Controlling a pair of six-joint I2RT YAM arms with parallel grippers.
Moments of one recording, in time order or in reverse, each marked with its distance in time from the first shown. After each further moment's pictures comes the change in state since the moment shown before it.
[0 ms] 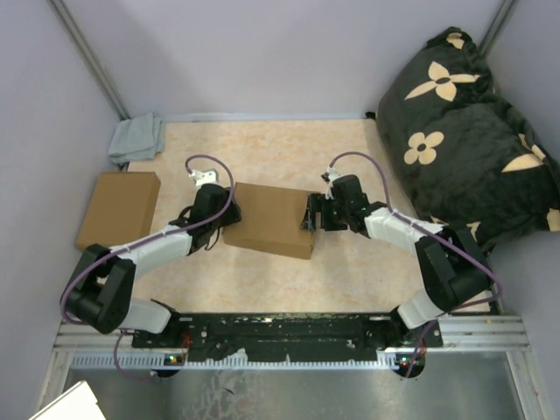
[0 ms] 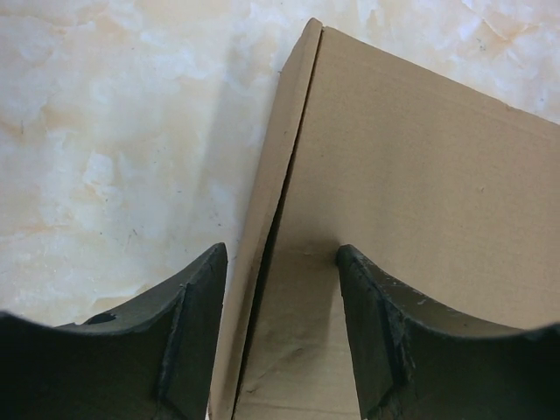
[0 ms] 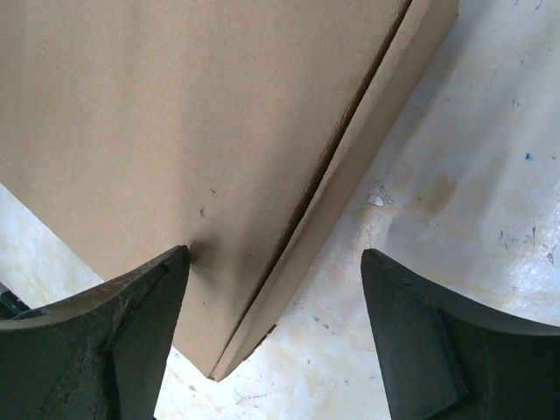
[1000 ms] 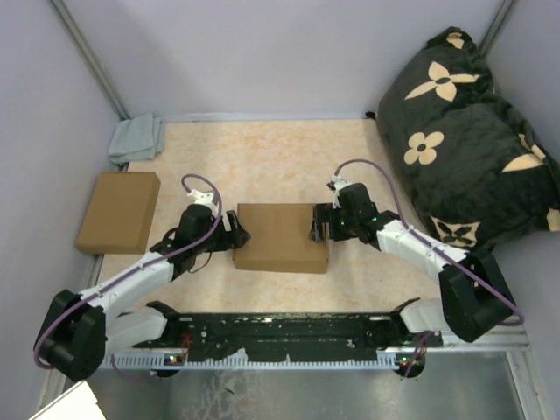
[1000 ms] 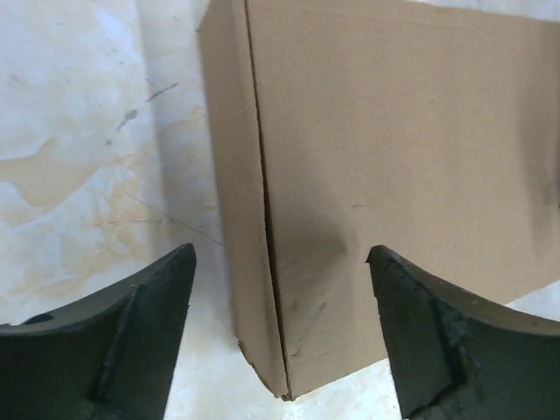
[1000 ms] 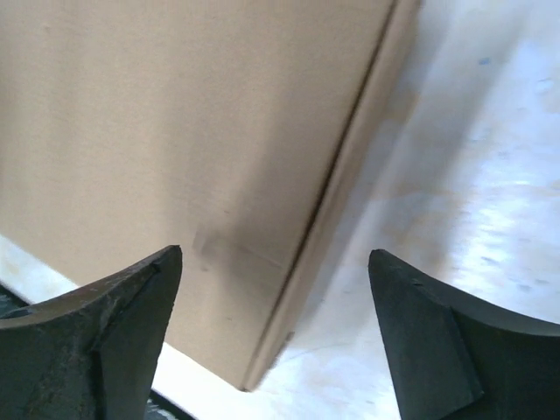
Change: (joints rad) left arm -0.013 -0.309 -0.191 -0.120 0.313 -0.039; right arm 0.024 -0.177 -0.077 -0.133 0.042 -0.043
